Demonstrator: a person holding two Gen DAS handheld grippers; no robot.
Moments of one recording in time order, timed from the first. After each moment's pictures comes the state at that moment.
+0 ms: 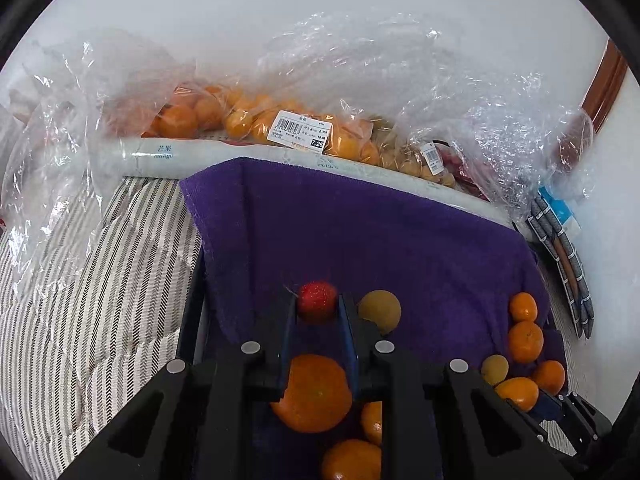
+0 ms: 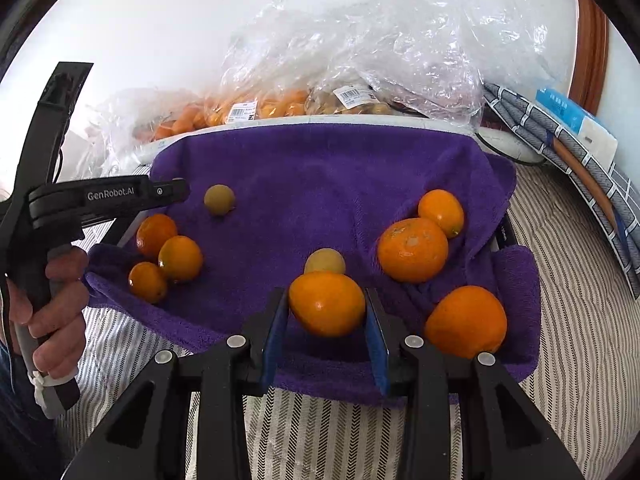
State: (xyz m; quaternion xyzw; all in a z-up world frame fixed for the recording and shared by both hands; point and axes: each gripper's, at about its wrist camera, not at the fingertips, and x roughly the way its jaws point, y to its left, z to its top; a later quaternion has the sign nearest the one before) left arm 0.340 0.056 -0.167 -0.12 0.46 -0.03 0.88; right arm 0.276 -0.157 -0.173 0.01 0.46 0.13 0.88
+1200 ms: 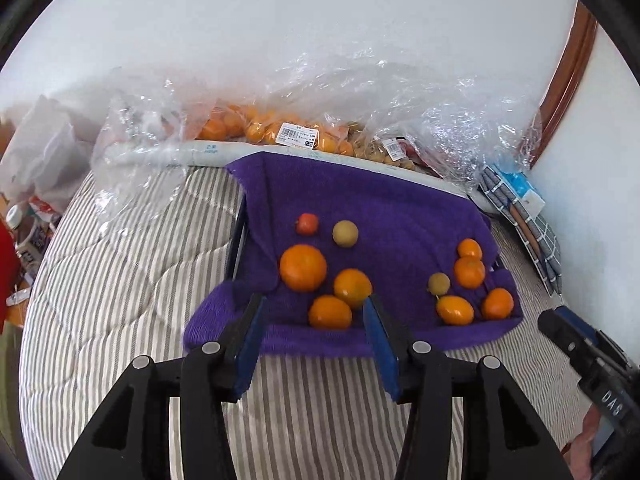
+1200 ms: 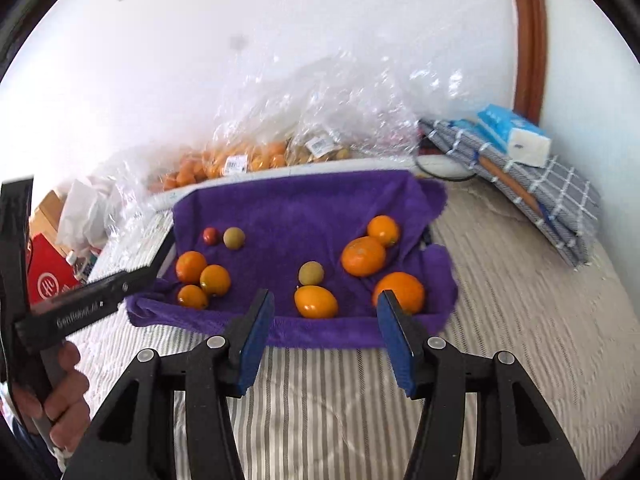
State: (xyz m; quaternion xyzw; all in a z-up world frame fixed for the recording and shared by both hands) left arm 0.221 0.052 -0.103 -0.11 0.44 -0.03 0.89; right arm 0.212 -0.193 -0.091 0.06 0.42 0.08 0.90
